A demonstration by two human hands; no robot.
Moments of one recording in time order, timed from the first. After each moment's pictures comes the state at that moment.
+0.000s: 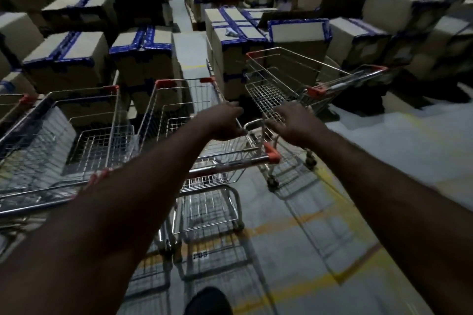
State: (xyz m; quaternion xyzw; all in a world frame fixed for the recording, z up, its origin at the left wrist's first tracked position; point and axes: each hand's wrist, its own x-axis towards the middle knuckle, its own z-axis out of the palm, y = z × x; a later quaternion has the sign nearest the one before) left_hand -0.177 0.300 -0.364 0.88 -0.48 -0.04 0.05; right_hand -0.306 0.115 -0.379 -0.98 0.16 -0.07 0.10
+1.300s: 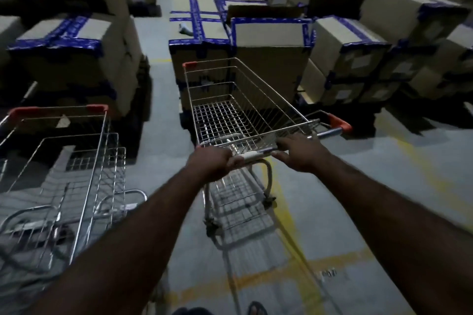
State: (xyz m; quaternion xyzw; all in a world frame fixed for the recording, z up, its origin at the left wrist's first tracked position) left_hand -0.069 -0.214 -0.481 0.90 -0.42 -0.12 0.05; right_hand -0.194 -0.438 -0.451 -0.98 0.16 0.09 0.03
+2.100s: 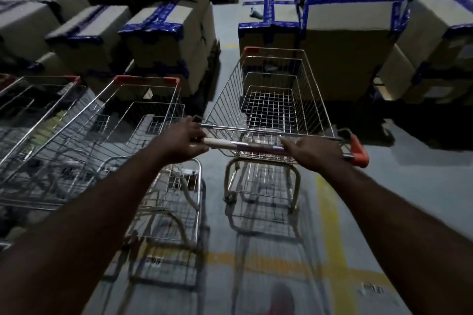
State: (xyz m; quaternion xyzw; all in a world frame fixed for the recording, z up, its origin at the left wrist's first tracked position) left_hand -0.081 -0.050 -0.476 0.96 -0.26 -0.10 0.09; right_hand -0.177 -0.396 -0.502 -0.99 0.09 0.10 0.08
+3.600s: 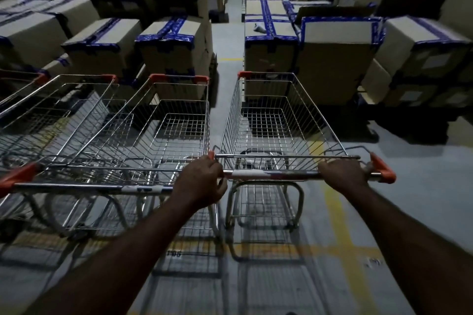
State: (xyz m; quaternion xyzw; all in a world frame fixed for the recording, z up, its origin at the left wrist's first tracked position) left_hand -0.267 0.121 -0.496 0.93 -0.35 0.11 0.10; right_hand -0.345 -0.236 -0.506 -0.96 0.24 0.11 -0.01
